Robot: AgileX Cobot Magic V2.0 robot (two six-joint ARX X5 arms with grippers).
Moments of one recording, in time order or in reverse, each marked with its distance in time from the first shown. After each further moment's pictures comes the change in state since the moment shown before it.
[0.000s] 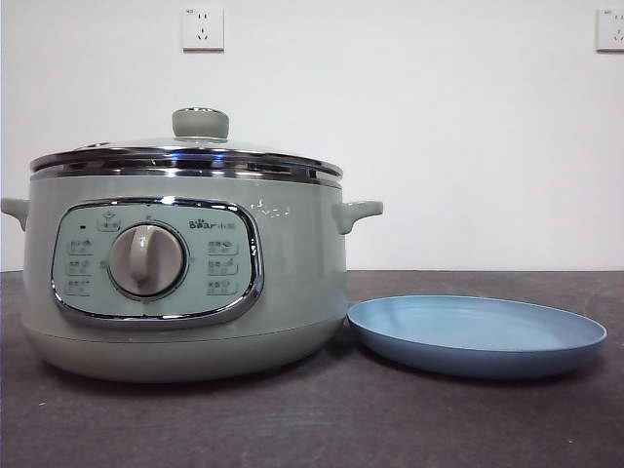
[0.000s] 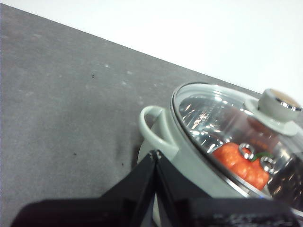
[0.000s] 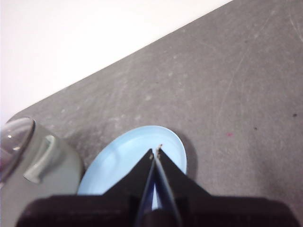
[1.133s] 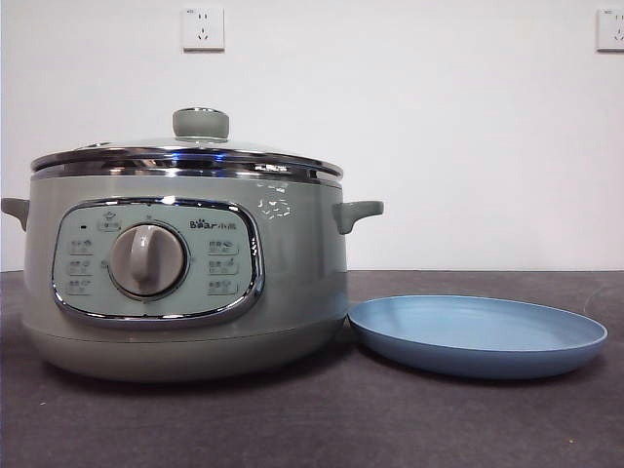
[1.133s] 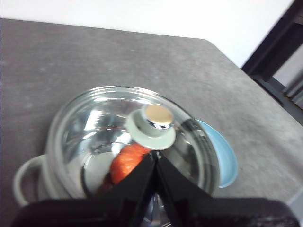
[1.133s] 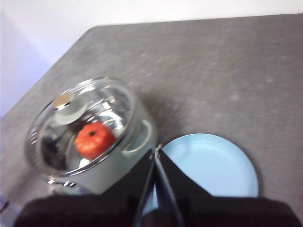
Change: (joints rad) left arm -0.016 0.618 0.583 -0.193 0.461 0.253; right arm 0.000 0.756 0.788 -0.306 -0.429 -0.419
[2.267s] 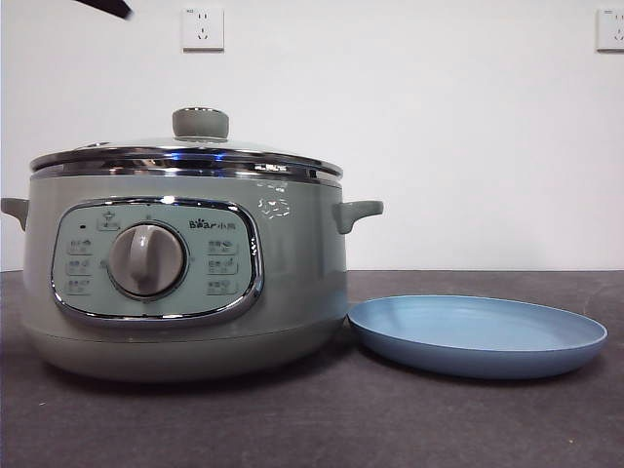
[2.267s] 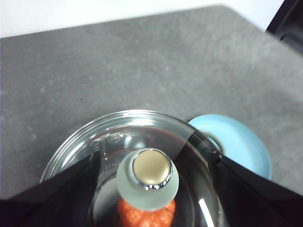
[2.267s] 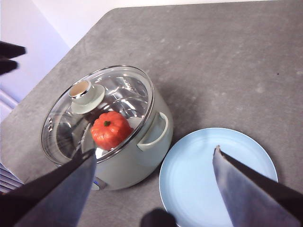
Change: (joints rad) left arm -0.416 0.396 0.359 -0.052 -0.465 0.065; right arm 0.058 0.051 0.019 -0.007 -0.013 0.003
